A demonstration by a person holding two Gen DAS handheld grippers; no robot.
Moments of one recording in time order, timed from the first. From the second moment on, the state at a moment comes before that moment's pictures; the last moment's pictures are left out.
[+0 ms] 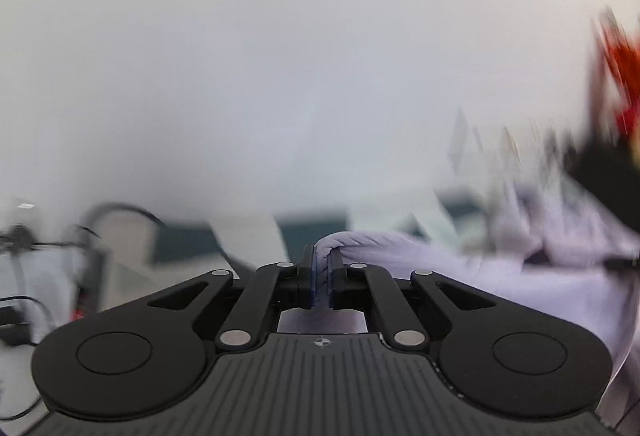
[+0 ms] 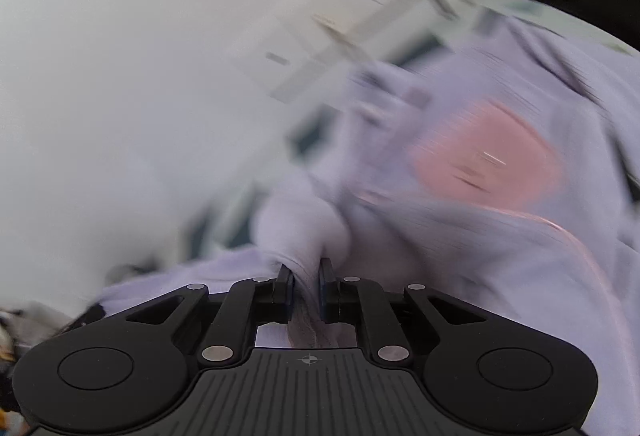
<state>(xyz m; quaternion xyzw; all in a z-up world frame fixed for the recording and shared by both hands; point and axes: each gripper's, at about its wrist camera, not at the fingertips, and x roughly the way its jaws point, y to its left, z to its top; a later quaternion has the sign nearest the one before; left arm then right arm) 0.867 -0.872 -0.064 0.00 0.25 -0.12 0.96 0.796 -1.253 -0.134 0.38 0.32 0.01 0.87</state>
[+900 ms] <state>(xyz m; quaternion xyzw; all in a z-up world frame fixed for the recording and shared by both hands) 0.922 -0.861 -0.160 0.02 0.43 -0.15 0.89 0.972 -1.204 -0.150 0.17 0.45 -0.03 0.88</state>
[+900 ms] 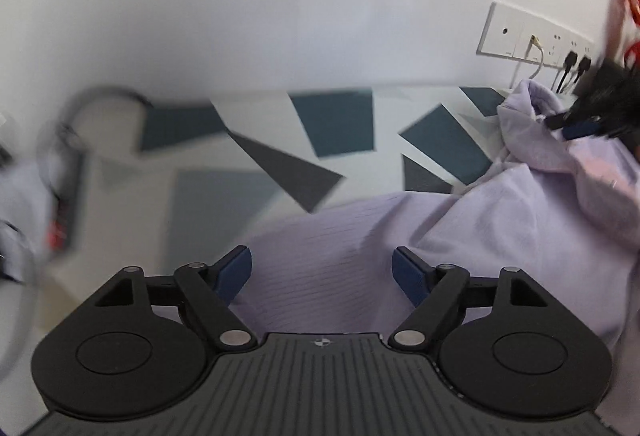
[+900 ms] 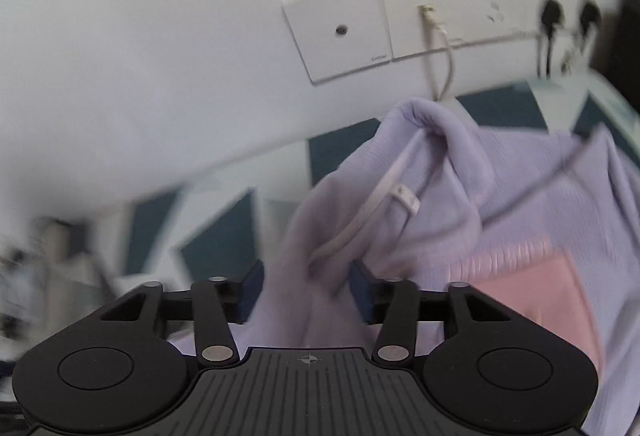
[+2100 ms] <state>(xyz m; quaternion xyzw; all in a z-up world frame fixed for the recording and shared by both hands) 0.863 -0.862 -0.162 -0.02 0.40 -0.12 0.91 0.960 -1.235 -0.169 0.20 0.53 0.05 0.82</state>
